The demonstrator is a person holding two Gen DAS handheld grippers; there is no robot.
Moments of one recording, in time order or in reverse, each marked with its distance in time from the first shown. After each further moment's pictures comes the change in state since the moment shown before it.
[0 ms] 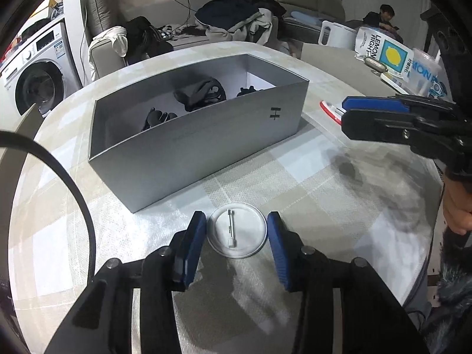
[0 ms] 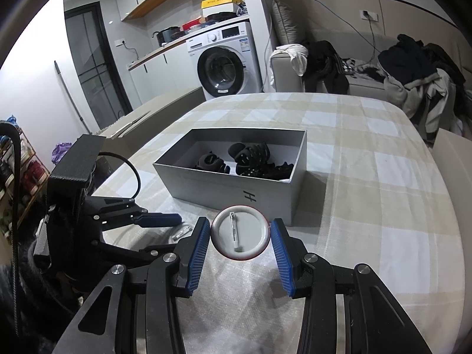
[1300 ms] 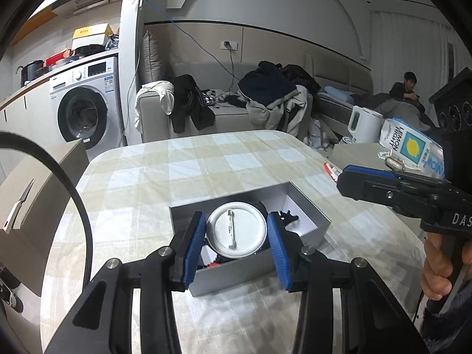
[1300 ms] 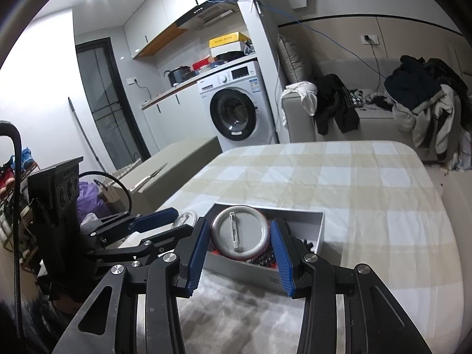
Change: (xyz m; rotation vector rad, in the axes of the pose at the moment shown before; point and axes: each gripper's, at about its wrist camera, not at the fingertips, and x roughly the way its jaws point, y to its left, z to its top) left arm -0.059 0.033 0.047 -0.160 -0.355 0.122; right arm -0.019 0.010 0.064 0.038 -0.193 0.080
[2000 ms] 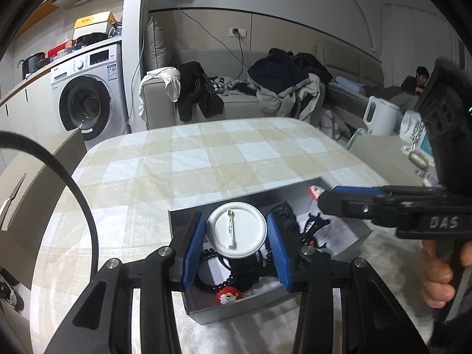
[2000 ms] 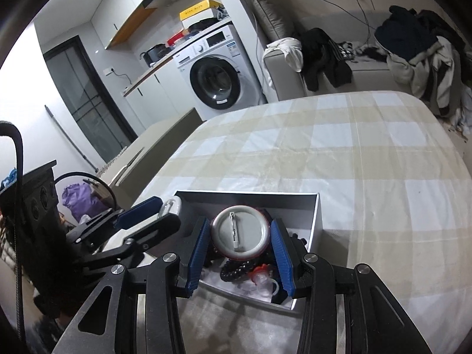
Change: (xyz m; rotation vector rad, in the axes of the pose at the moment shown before) left arm 0.045 0.010 -0.005 0.000 0.062 0.039; right arm 0.071 -0.046 -0.003 0.144 0.179 0.004
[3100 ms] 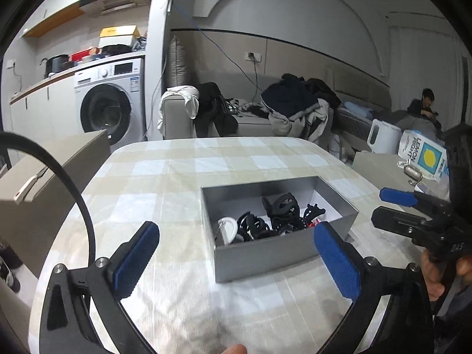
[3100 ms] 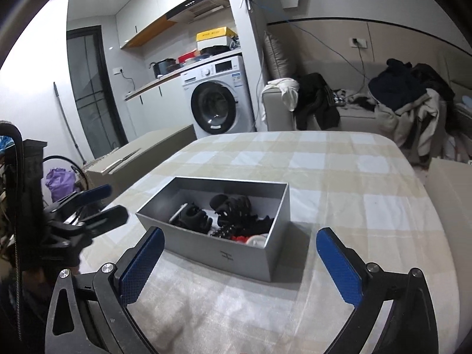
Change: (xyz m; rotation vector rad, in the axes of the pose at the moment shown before) left arm -0.054 0.009 -0.035 -0.072 -0.140 0.048; right arm -0.052 0.014 -0.053 -0.179 -0.183 -0.120
